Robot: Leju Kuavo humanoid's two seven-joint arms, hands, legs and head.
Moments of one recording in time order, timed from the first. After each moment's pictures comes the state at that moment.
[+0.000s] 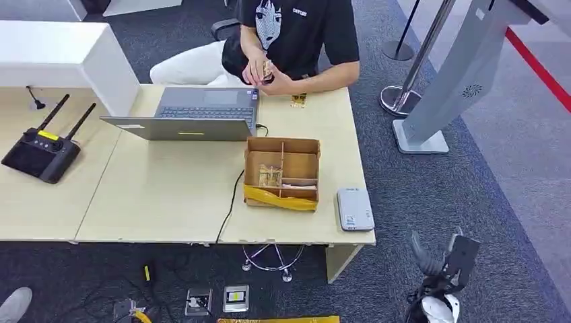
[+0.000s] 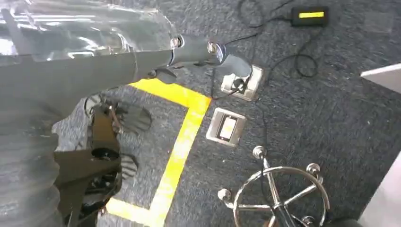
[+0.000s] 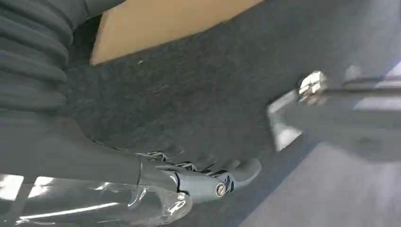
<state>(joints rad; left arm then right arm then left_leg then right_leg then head) -0.03 0.08 -0.56 -0.65 0.98 0.05 -0.51 -0.04 -0.08 0.00 -0.84 -0.39 -0.49 -0.49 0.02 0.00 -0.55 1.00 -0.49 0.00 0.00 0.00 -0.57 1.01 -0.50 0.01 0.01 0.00</state>
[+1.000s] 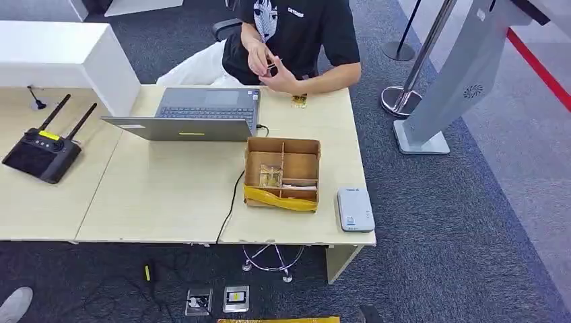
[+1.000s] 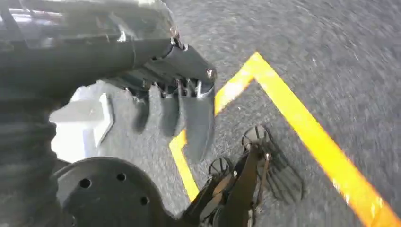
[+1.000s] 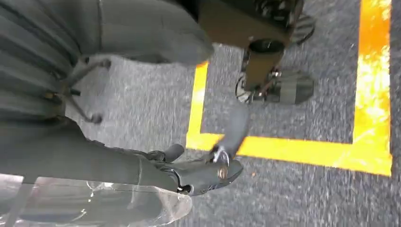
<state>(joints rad) -0.05 0.02 -0.51 -0.30 1.22 0.26 -0.01 -0.03 0.04 0.14 -0.27 -0.08 -0.06 0.12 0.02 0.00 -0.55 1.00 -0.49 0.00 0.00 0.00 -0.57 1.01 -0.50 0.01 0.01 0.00</state>
